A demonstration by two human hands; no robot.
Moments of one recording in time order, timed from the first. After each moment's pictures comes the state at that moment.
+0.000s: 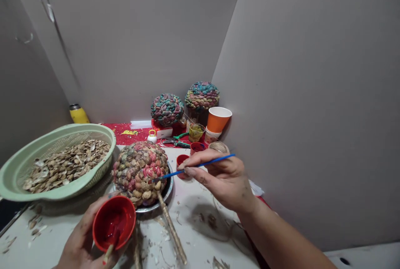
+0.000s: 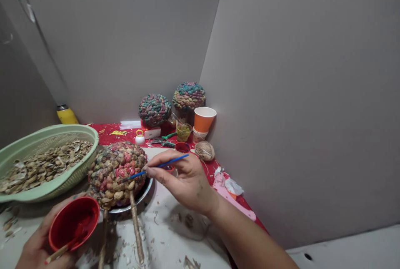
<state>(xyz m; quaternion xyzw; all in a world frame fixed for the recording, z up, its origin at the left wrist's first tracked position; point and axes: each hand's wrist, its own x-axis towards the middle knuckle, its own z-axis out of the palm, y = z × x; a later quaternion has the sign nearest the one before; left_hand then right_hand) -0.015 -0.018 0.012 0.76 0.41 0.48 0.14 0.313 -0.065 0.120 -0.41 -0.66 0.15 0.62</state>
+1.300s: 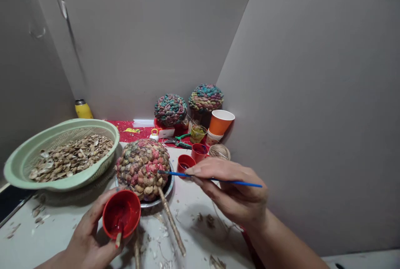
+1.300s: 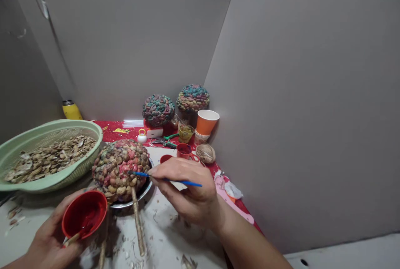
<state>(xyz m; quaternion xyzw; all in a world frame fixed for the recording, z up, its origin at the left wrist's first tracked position) -0.011 -0.017 -0.007 0.82 0.32 0.45 0.13 0.309 -0.080 0.129 -0.30 -0.76 -0.01 0.58</state>
